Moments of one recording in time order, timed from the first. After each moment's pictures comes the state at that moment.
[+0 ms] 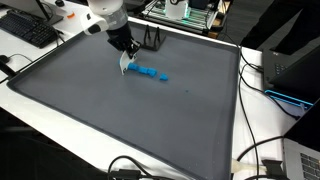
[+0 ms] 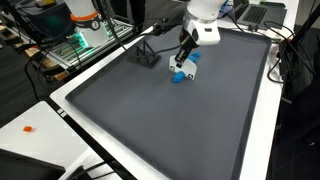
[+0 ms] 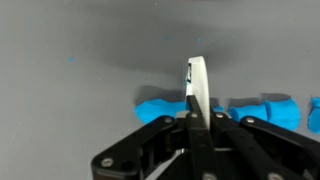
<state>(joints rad) 0.03 0.48 0.00 -1.89 -0.04 2.14 -0.05</state>
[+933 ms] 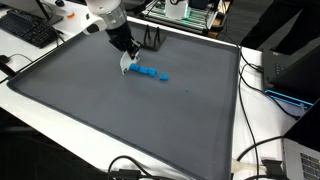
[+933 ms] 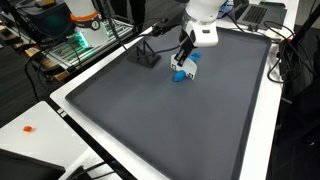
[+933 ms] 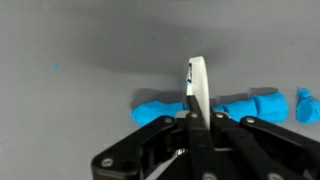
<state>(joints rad) 0.02 0.48 0.00 -1.89 0.03 2.14 -0.05</state>
